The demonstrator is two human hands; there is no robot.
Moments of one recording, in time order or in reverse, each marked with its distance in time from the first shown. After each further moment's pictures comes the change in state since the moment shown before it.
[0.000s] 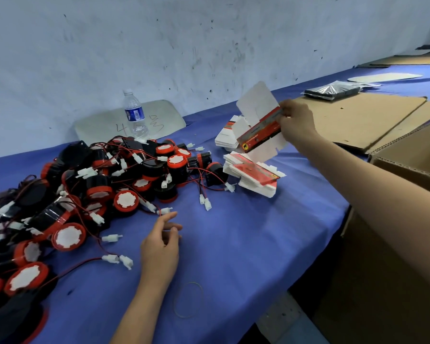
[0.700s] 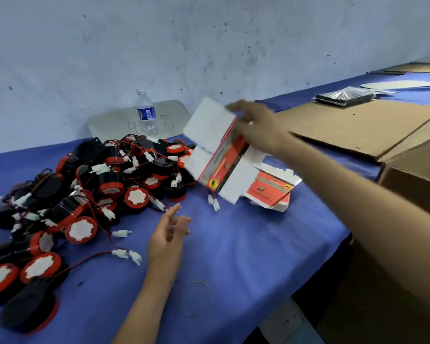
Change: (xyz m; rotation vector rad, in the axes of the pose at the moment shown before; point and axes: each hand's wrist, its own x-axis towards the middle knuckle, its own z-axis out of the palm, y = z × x) left_hand -0.004 0.013 -0.003 -0.246 0.008 -0.024; right_hand -0.060 -0.088 0.027 -0.036 -0.376 -0.240
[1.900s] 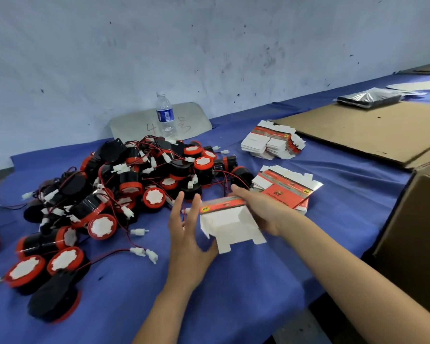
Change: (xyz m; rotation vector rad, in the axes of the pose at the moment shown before) left_hand -0.002 -0.001 0.002 0.382 -0.011 0.513; right_hand -0.068 0.045 0.090 0.770 -0.453 0.790
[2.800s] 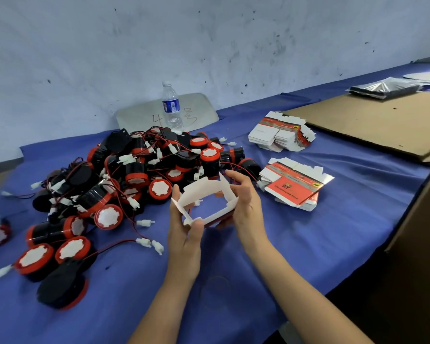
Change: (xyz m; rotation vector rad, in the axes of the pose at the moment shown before) left_hand 0.000 0.007 -0.008 -0.520 0.092 -0.225; right_hand -0.011 0.035 0.063 0.127 0.220 -0.689
